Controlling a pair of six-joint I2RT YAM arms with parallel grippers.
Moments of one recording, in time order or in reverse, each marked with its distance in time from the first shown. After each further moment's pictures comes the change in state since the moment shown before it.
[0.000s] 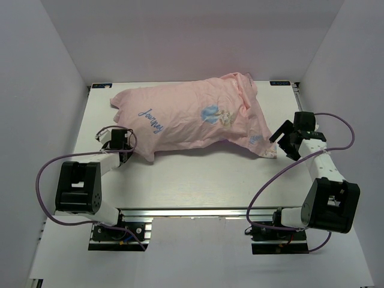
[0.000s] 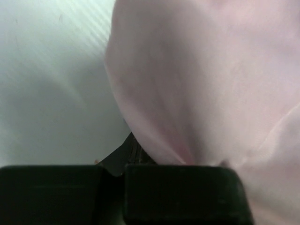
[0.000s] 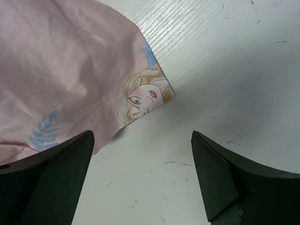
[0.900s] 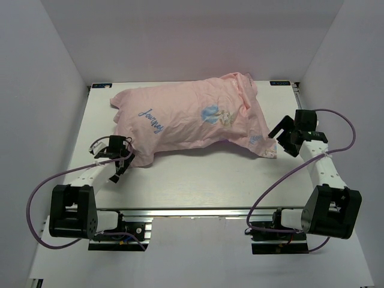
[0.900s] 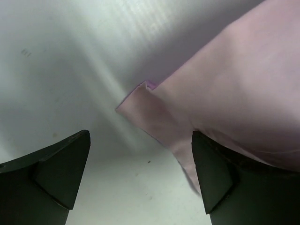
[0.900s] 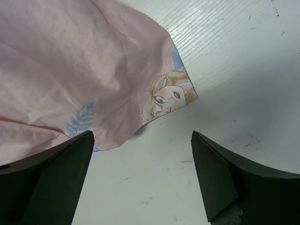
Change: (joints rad) left arm -0.009 -0.240 -0.039 -0.433 -0.066 -0.149; right arm 0.017 -0.052 0.019 0.011 -0.045 0.012
